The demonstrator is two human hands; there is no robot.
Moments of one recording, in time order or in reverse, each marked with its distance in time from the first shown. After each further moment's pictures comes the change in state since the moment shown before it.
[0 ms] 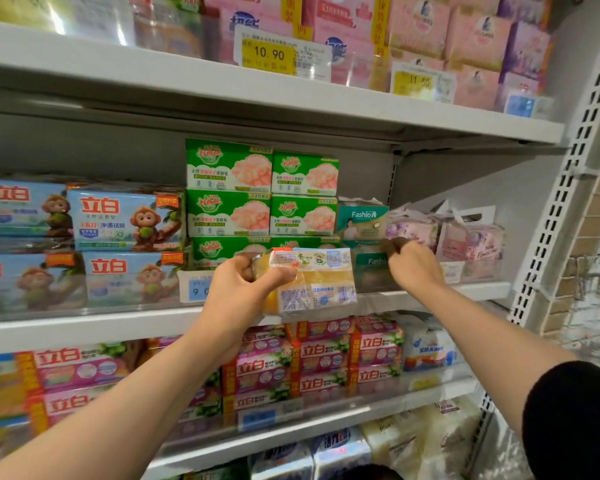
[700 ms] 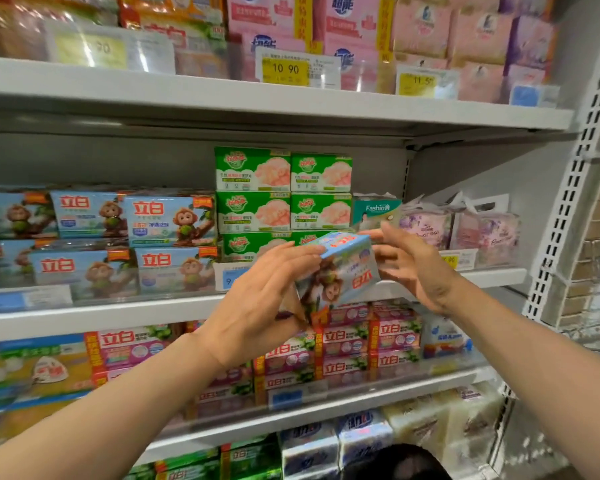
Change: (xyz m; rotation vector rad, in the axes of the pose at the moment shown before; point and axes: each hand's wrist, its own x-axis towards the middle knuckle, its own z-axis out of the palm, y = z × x) left_hand -0.033 0.015 -0.032 0.825 -0.319 1.113; right_hand -0.082 -0.038 -0.042 1.178 -0.451 -0.147
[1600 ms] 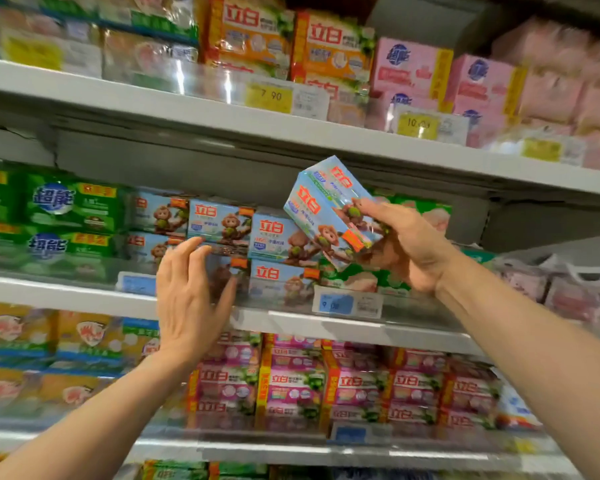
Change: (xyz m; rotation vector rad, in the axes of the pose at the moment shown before) left_hand -0.117 -0.073 -0.110 0.709 0.408 -0.694; right_hand 0.035 -0.080 0.158 0.072 -0.225 0.054
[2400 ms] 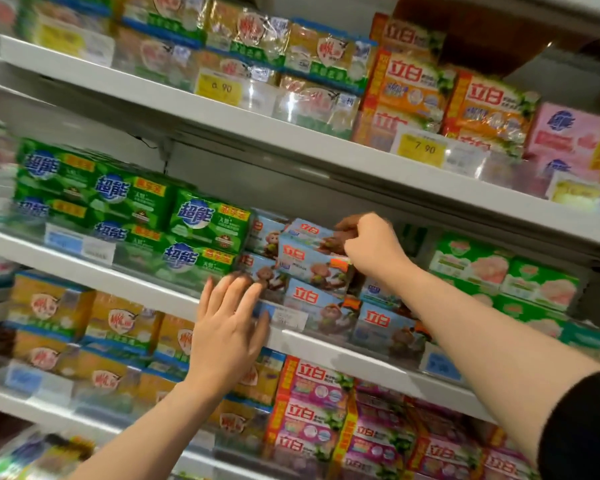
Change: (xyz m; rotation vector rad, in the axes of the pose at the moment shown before) left_hand -0.012 -0.106 -0.031 0.194 -0.099 0.001; right_hand 0.103 0.014 0.174 -1.051 0.124 -0.320
